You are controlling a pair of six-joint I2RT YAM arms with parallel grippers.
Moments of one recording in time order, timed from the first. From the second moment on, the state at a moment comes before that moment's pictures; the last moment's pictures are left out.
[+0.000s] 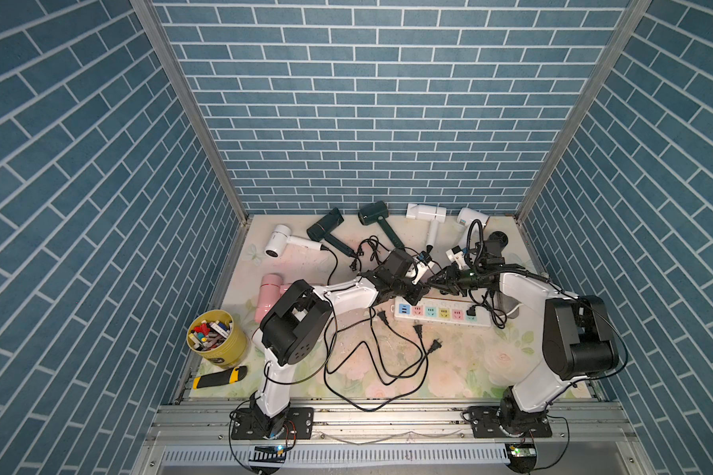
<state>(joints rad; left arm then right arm) -0.80 2.00 1.34 -0.01 0.33 -0.10 0.18 1.66 1.01 -0.36 -0.91 0.51</state>
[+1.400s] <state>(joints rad) -0.64 1.34 0.73 -0.11 -0.06 -0.37 0.43 1.28 0.68 -0.39 0.14 0.39</state>
